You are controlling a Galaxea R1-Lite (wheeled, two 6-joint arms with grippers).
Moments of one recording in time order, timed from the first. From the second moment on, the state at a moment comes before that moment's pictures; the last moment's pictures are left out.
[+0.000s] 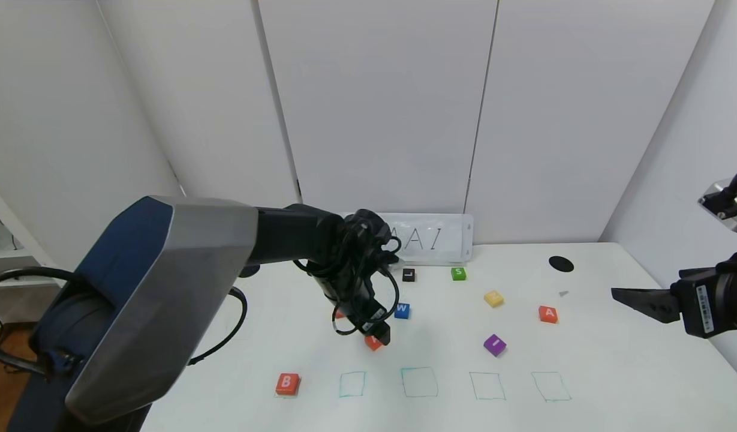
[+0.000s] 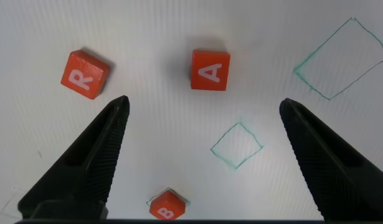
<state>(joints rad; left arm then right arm) -0.54 2.39 -1.92 0.73 -0.01 0.27 0.21 1.30 -0.87 0.14 -0.06 -0.05</state>
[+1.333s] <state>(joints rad) -0.54 2.53 -1.98 0.70 0.00 0.32 0.23 1.32 -0.86 0.14 -0.07 -0.05</state>
